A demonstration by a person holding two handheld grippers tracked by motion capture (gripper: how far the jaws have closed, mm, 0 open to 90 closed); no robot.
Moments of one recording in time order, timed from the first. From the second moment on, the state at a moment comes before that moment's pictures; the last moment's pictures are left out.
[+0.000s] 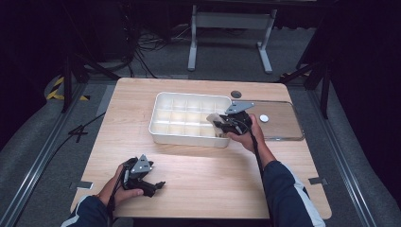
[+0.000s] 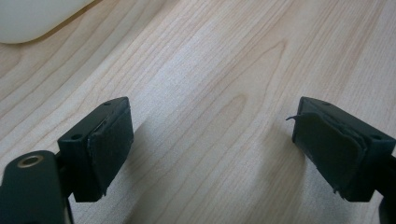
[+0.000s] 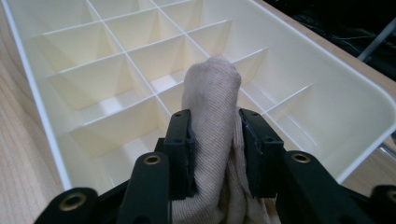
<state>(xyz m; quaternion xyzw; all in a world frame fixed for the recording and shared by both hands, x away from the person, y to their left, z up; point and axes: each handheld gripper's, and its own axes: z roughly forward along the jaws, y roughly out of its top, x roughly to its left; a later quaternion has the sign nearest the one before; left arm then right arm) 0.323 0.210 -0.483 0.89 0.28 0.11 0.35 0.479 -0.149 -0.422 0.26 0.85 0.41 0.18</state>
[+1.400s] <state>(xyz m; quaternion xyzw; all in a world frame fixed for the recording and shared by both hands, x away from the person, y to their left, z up) 0.323 0.210 -0.483 0.89 0.28 0.11 0.35 0.482 -0.146 -0.414 0.25 0.93 0.24 0.11</state>
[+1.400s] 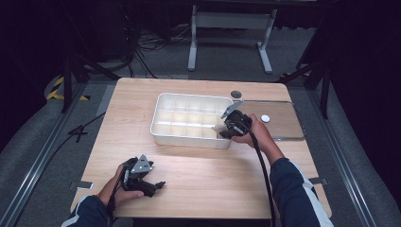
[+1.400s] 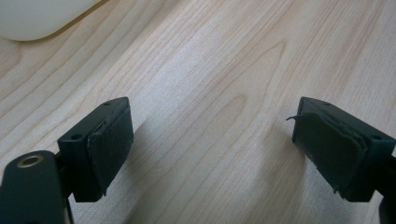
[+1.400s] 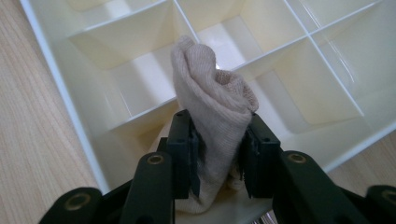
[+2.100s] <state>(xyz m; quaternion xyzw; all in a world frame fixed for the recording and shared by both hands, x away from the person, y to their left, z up) 0.323 0.209 -0.483 0.88 0.28 0.11 0.35 0.484 -0.144 -0.395 0.30 0.91 0.29 0.08</state>
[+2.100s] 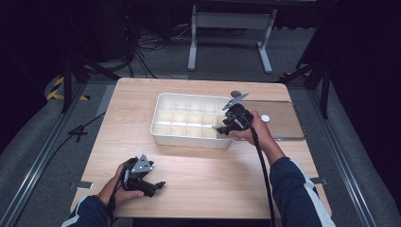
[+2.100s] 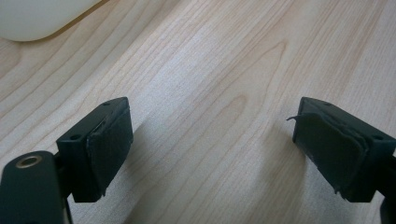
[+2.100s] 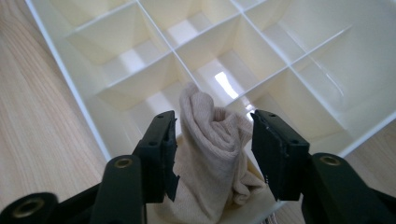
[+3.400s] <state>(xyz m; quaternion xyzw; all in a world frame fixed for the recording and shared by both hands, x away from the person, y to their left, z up) 0.323 0.209 -0.483 0.89 0.28 0.11 0.35 0.487 -0.136 -0.415 0.26 0.94 0.20 0.08</state>
